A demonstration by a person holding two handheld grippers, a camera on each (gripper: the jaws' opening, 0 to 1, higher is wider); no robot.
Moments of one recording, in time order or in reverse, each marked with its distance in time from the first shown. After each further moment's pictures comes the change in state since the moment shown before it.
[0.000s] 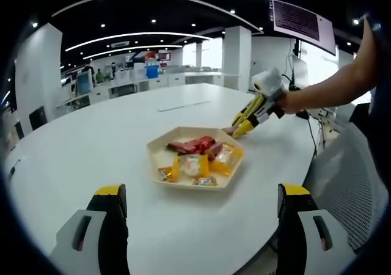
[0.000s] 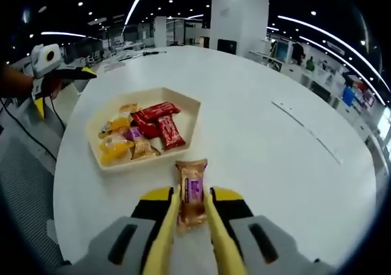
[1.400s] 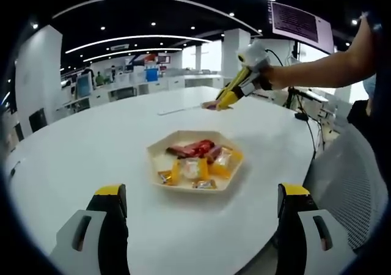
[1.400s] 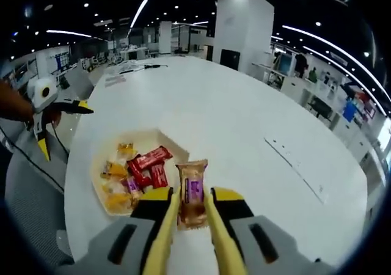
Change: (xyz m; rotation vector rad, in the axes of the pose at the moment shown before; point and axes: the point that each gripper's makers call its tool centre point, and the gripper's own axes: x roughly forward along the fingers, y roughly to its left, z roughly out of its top) left arm 0.000 -0.002 0.004 0.013 -0.017 -0.007; right arm -0.015 -0.018 0.097 -0.059 -0.049 0.014
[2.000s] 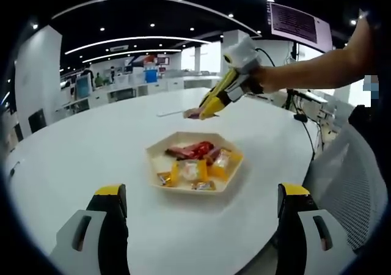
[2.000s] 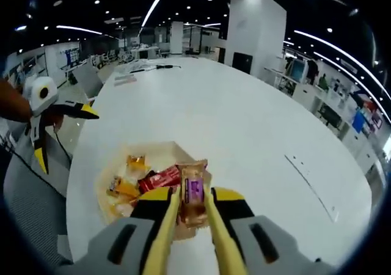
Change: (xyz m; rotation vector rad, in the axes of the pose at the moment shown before) left arm -0.001 0.000 0.003 -0.005 -0.014 -0.003; right arm 0.043 0.031 0.028 -0.047 -0.011 0.059
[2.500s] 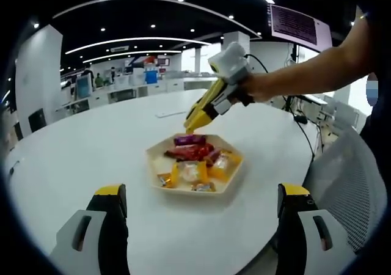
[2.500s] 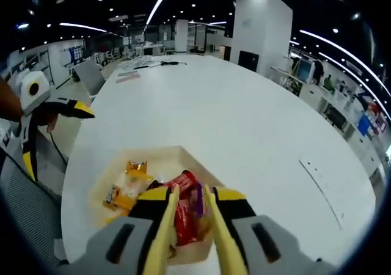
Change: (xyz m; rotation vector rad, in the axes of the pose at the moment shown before) left arm -0.001 0.000 0.003 -0.008 -0.009 0.001; right arm 0.035 0.012 0.005 -0.014 0.006 0.028
